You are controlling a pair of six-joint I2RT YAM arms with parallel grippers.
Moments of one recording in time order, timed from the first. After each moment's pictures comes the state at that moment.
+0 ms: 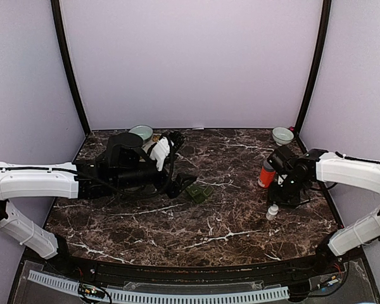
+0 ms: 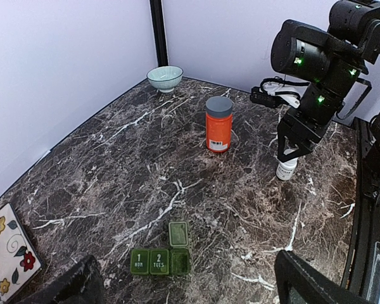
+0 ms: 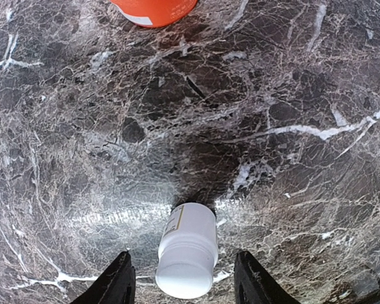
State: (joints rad) left arm -1.02 1.36 0.95 0.06 -0.06 0.03; right arm 0.57 1.32 0.84 -0.87 0.10 0.77
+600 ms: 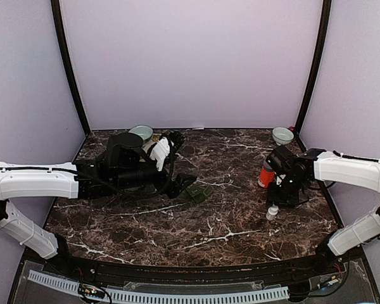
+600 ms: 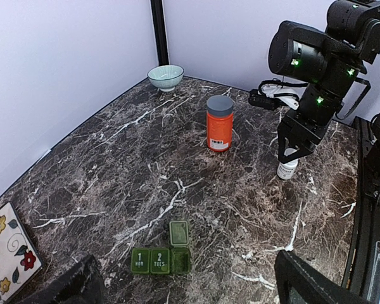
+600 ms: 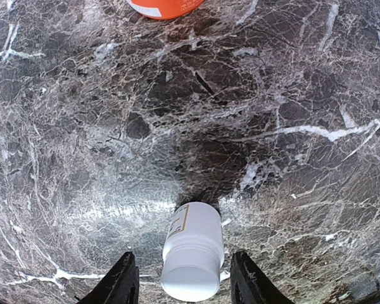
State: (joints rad) left arm -1.02 1.36 0.95 0.05 -0.06 0.03; right arm 0.57 1.35 0.85 -0.87 0.08 0.74
